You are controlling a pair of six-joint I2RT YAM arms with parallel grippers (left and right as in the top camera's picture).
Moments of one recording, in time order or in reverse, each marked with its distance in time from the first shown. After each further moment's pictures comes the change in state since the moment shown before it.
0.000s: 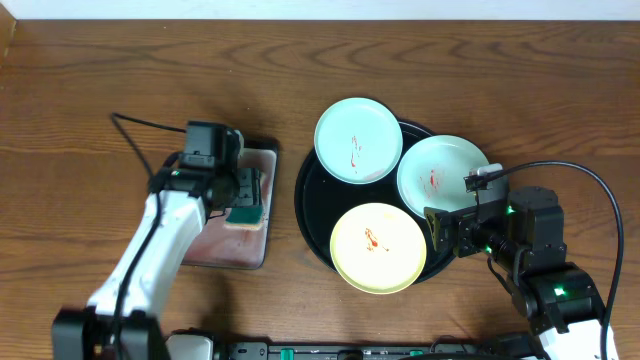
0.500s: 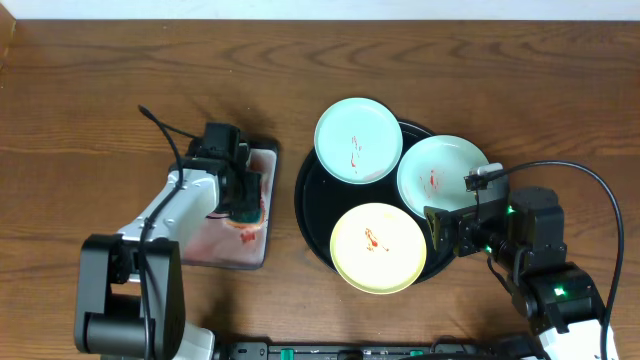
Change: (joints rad) left arm -0.002 0.224 0.002 0.060 -0.023 -0.004; right arm 0.000 0.000 0.000 0.007 0.000 0.000
